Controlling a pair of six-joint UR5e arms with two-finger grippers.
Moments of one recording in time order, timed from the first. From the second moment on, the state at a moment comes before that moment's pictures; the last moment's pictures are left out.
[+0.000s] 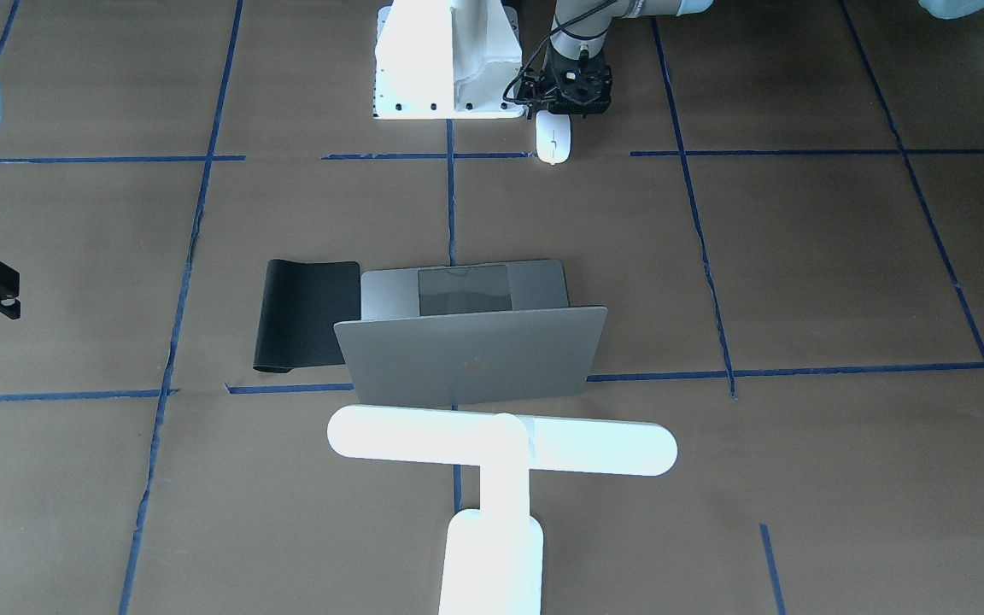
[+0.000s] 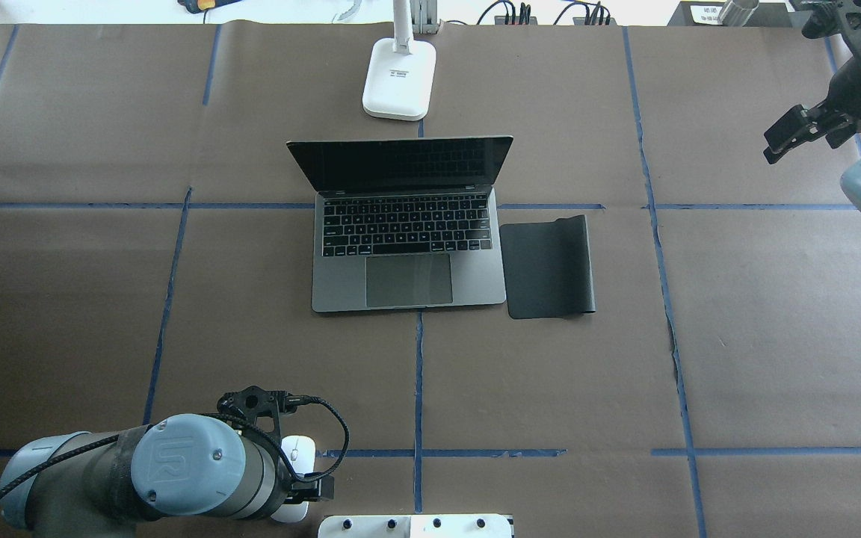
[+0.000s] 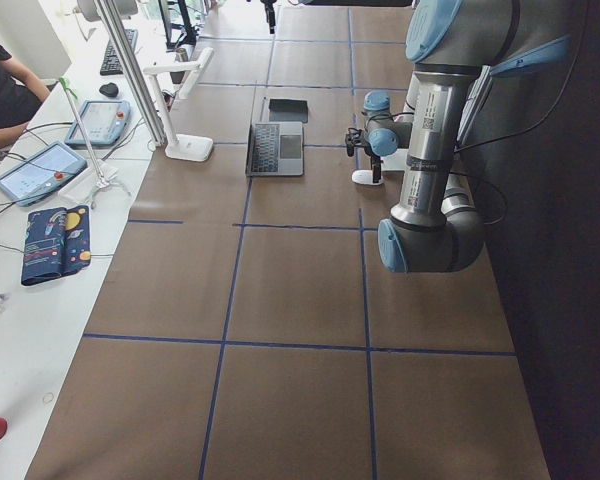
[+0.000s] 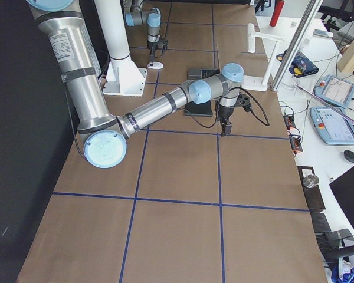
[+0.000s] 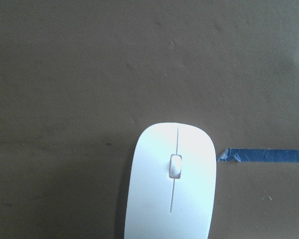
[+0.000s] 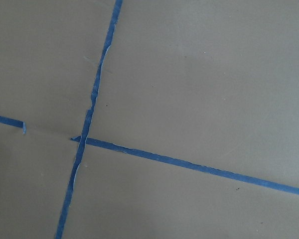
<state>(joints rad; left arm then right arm) -0.14 -1.85 -2.04 -1.63 -1.78 -1.51 1.18 -1.27 1.77 -1.72 2.22 0.28</state>
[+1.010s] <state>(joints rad) -0.15 -1.86 -2.01 -1.63 -1.77 -1.51 1.19 -1.29 1.80 -1.72 2.23 0.28</state>
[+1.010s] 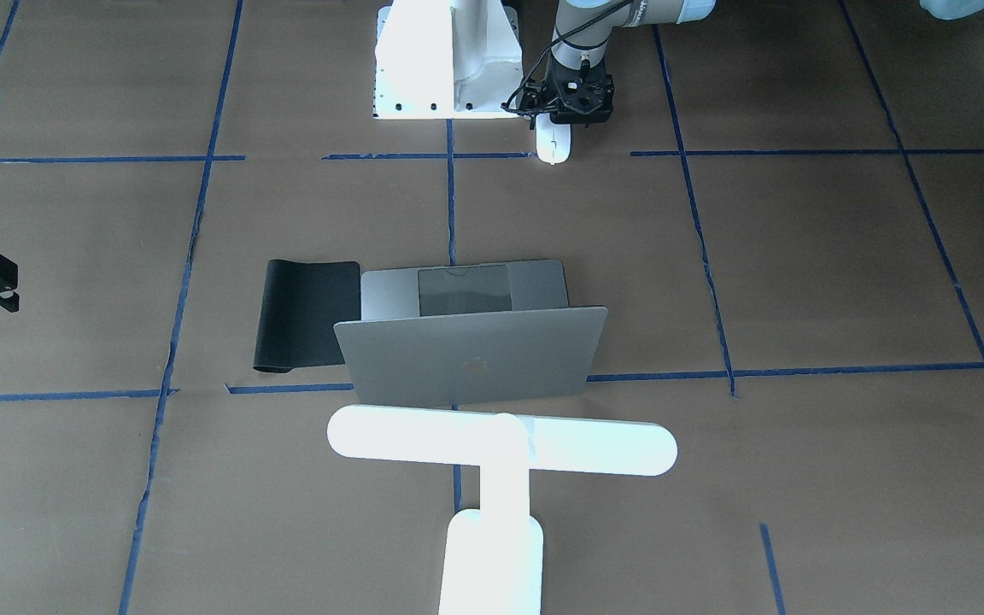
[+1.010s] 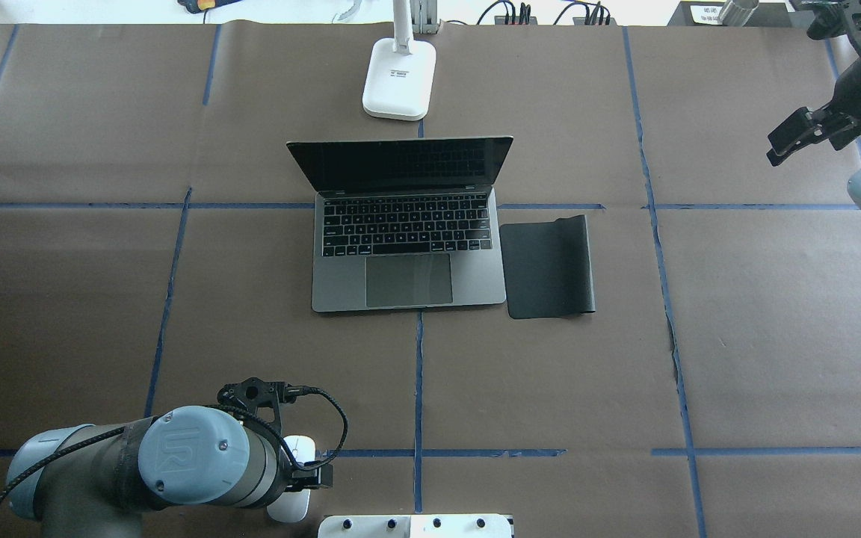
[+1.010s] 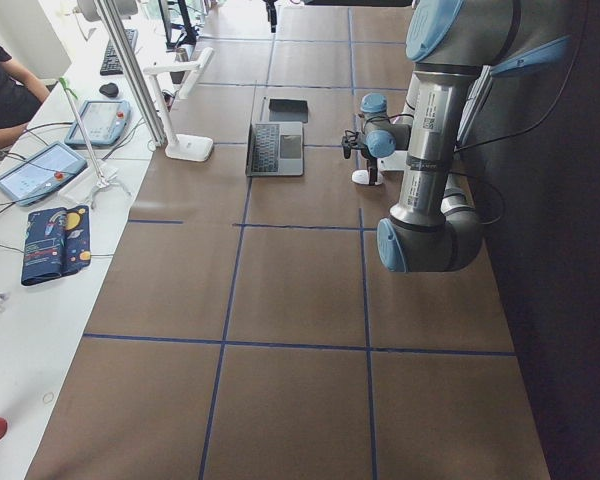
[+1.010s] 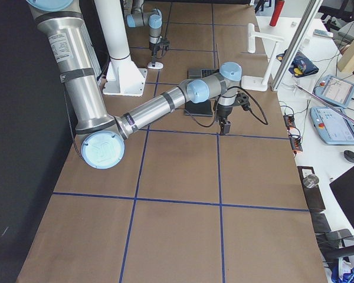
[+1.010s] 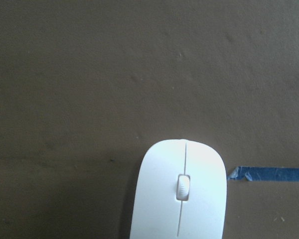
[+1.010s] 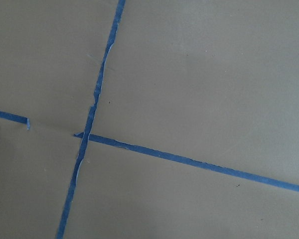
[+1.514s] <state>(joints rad) -0.15 -1.86 -1.99 -1.65 -1.77 -1.51 1.19 -1.30 1.82 -1.72 2.23 0.28</state>
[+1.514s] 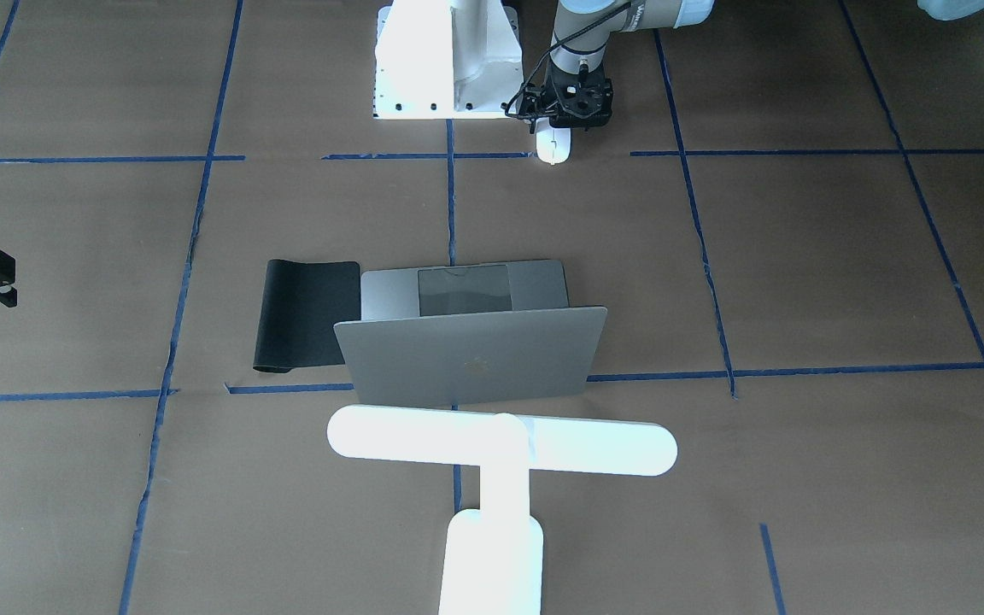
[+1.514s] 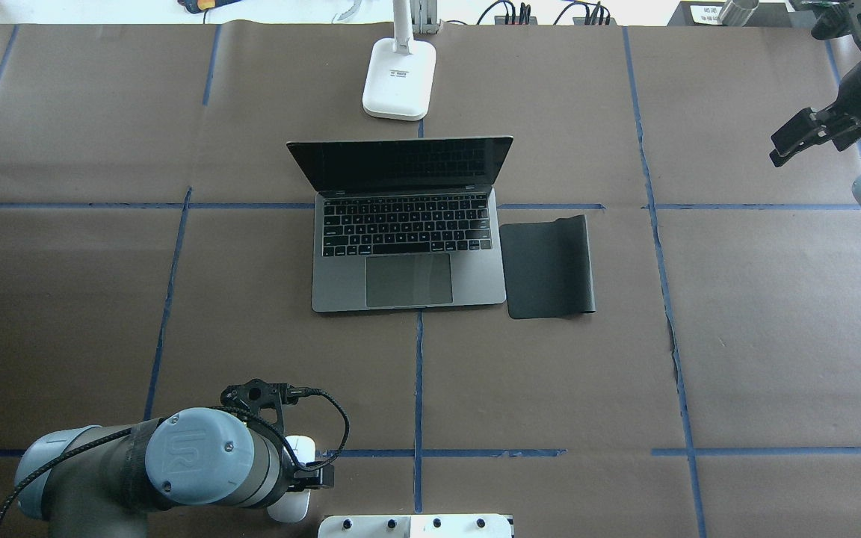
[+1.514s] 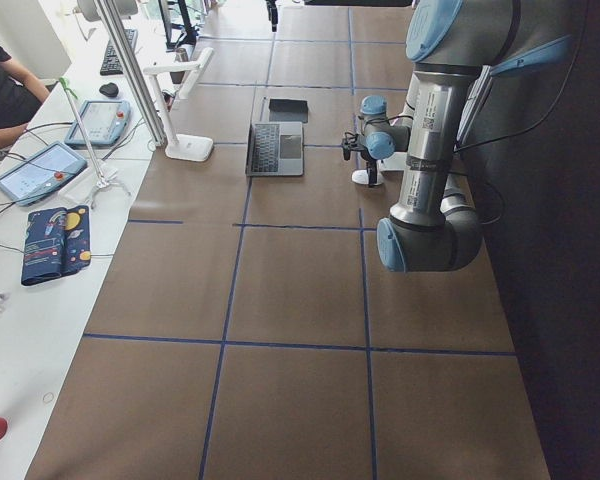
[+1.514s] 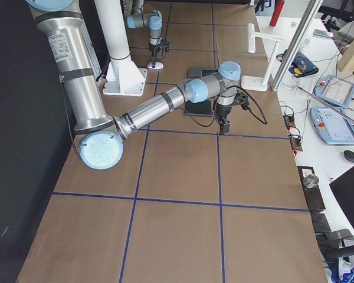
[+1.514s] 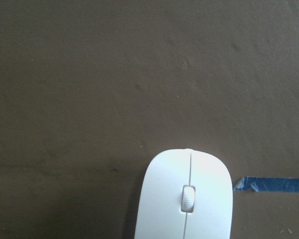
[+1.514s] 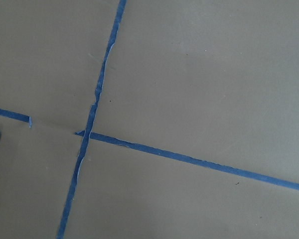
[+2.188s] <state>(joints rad) -0.15 -1.87 -1.97 -1.68 -1.77 -1.52 1.20 -1.30 1.83 -1.72 2.23 0.28</state>
